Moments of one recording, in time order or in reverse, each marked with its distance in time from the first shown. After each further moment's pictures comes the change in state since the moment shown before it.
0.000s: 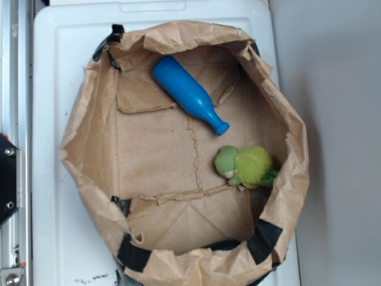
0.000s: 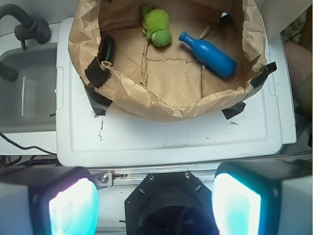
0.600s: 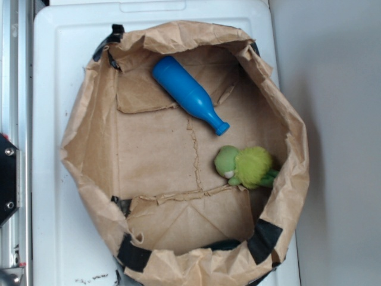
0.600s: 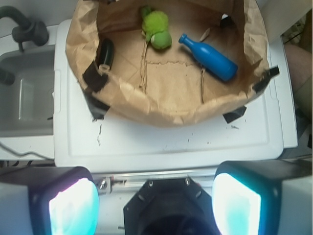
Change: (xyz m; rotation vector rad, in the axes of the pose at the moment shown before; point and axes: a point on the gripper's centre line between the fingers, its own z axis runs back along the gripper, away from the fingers) arm 0.014 0.000 -0.011 0.012 0.004 0.007
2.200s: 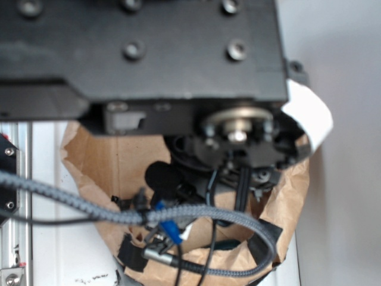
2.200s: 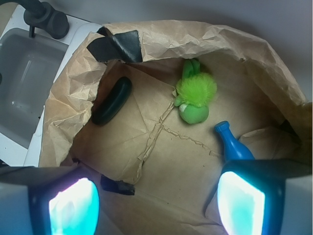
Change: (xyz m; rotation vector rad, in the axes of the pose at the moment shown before) arm 0.121 -0.003 -0.066 -0.084 0.070 -0.460
